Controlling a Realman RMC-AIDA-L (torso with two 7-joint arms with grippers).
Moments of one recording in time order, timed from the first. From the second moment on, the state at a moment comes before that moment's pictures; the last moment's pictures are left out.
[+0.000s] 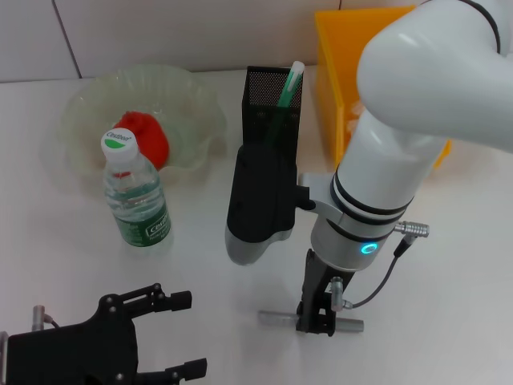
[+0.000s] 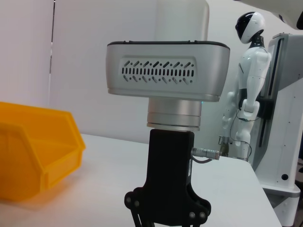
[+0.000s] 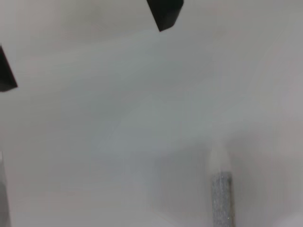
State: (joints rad) left arm -0.35 -2.05 0.91 0.47 1.84 1.77 -0.91; right arm 0.84 2.09 -1.91 -1.12 -2.42 -1.50 2.51
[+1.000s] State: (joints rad) left arm -0.35 -2.05 0.91 0.47 1.85 1.78 -0.92; right arm 0.50 2.08 -1.31 -1.49 -2.25 -1.12 2.37
